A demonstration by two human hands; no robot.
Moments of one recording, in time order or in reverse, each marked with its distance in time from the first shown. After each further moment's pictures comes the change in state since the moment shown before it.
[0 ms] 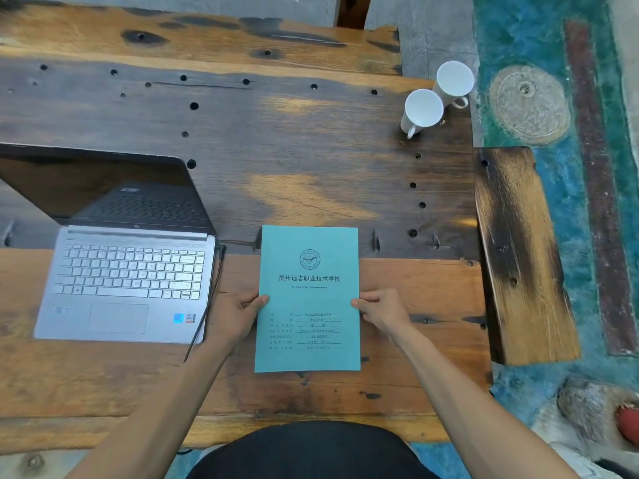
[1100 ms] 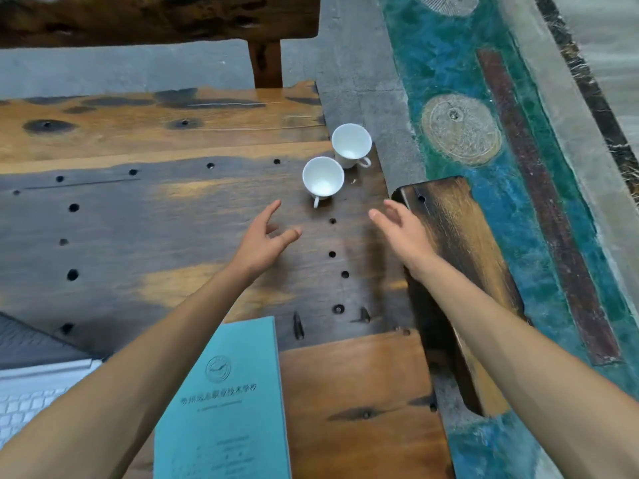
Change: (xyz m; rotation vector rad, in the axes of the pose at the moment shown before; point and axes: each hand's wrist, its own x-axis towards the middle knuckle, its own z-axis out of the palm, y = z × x) left_hand 0.144 0.310 0.194 0.147 -0.180 0.323; right_hand 0.134 -0.155 -0.261 0.106 0.303 -0.347
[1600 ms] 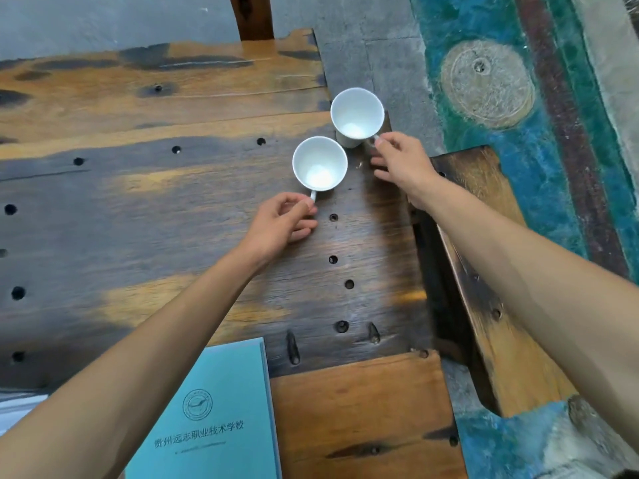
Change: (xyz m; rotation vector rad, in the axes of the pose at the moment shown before) left_hand 0.079 -0.005 0.046 -0.290 -0.082 -0.140; right_hand 0.146 -0.029 0.018 0.168 -0.063 0.019
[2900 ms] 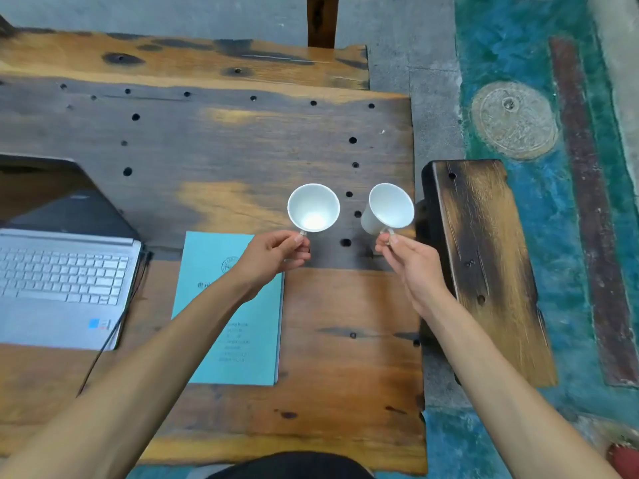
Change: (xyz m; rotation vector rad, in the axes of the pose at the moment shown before) left_hand -0.257 -0.079 0.000 -0.056 0.094 -0.003; right_hand -0.308 0.105 -0.022 0.430 -0.090 0.106
